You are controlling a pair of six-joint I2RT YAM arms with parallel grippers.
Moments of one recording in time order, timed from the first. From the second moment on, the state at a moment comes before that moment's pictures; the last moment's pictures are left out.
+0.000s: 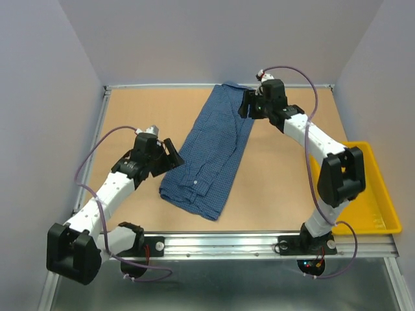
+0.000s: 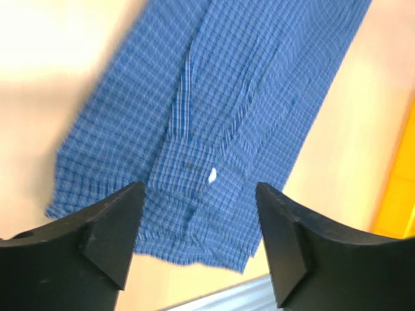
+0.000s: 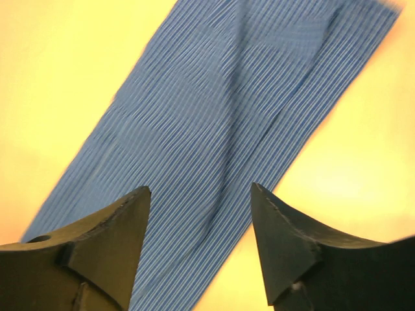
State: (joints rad) left arm -0.35 1.05 0.73 -0.47 0.11 -0.72; right arm 0.35 1.80 1.50 -0.26 -0.08 0.28
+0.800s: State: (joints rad) left arm -0.33 1.41 0.66 -0.30 0.09 -0.64; right arm 0.61 1.85 1.11 -0.17 0.00 0.37
